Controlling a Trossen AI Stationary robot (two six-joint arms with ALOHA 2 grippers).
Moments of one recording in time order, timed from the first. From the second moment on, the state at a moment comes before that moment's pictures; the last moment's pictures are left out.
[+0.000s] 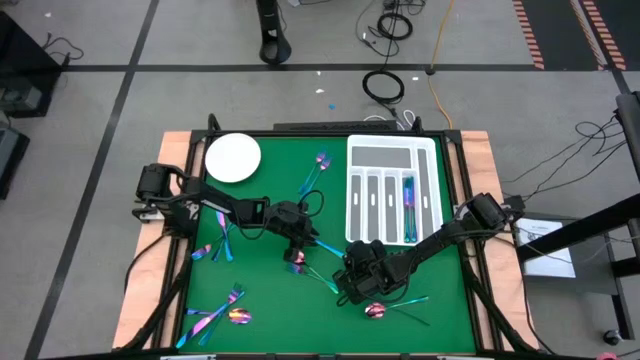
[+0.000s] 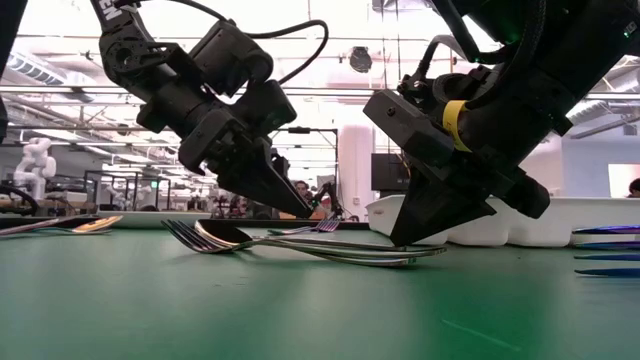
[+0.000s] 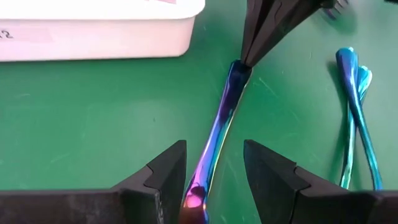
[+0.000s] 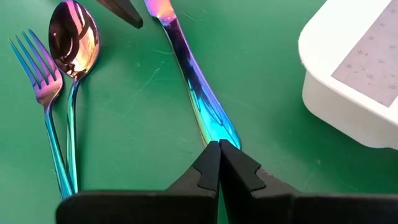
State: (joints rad) left arm -0.02 1.76 0.69 0.42 0.18 0.07; right arm 0.49 1.98 1.09 -0.33 0.64 1.38
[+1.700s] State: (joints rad) left arm 0.06 1.96 1.04 -0.11 0.33 0.47; right arm 0.51 2.03 1.09 -0.31 0.65 1.43
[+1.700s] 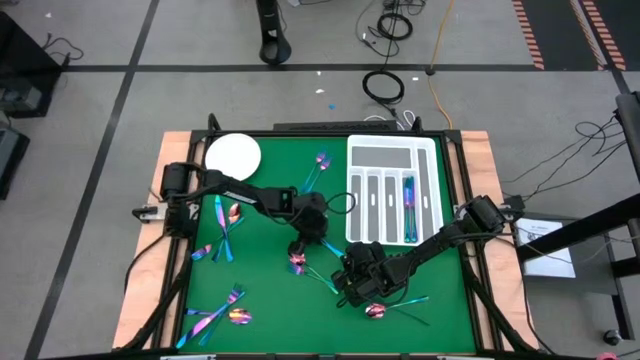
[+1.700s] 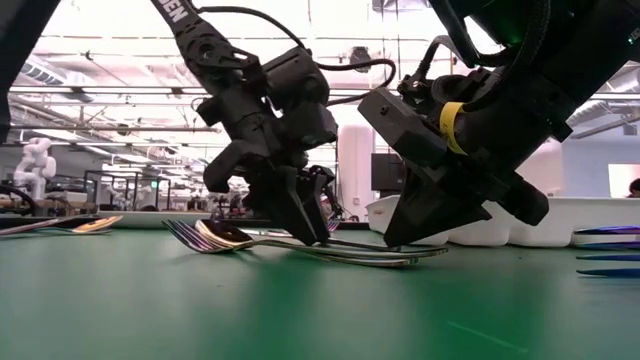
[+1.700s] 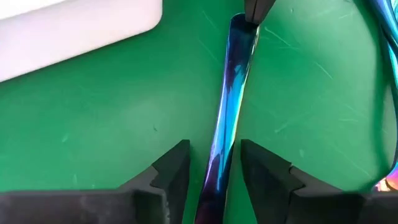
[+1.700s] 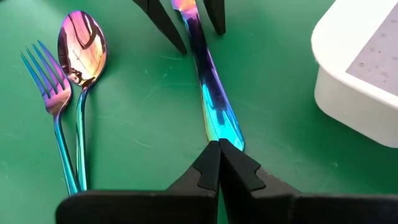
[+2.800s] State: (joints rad) left arm 0.07 1.96 1.05 -0.18 0.32 0.48; right arm 0.51 2.04 1.09 -0.30 0.66 1.43
